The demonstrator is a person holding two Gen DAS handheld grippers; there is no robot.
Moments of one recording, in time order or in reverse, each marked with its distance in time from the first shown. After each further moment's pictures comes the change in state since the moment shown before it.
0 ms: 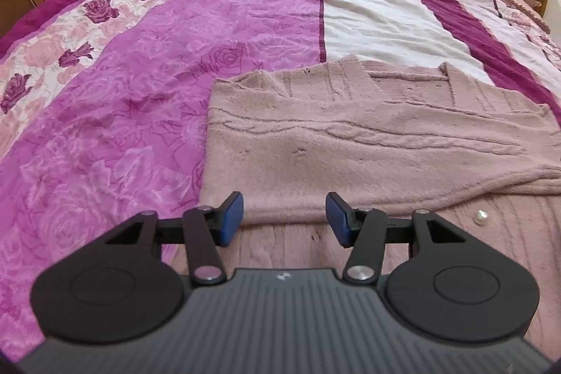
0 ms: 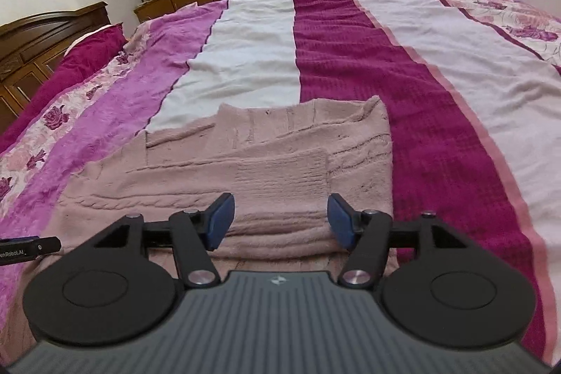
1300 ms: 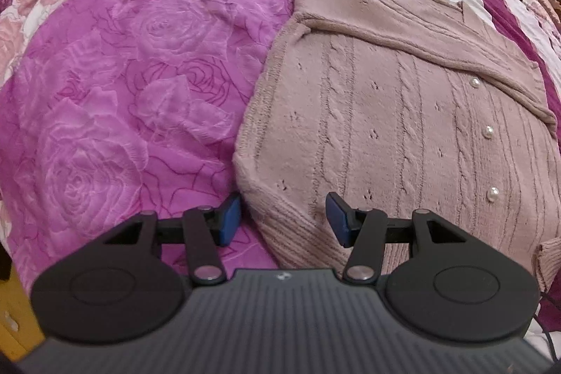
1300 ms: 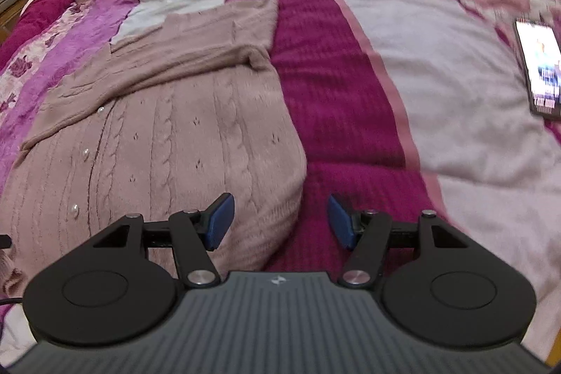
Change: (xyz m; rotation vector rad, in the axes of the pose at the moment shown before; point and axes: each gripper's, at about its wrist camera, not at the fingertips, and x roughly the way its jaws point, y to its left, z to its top) left arm -0.088 0.058 -0.105 -0.195 0.269 -0.015; right arm -0.145 -0.033 -0.110 0.069 0.214 -0.200
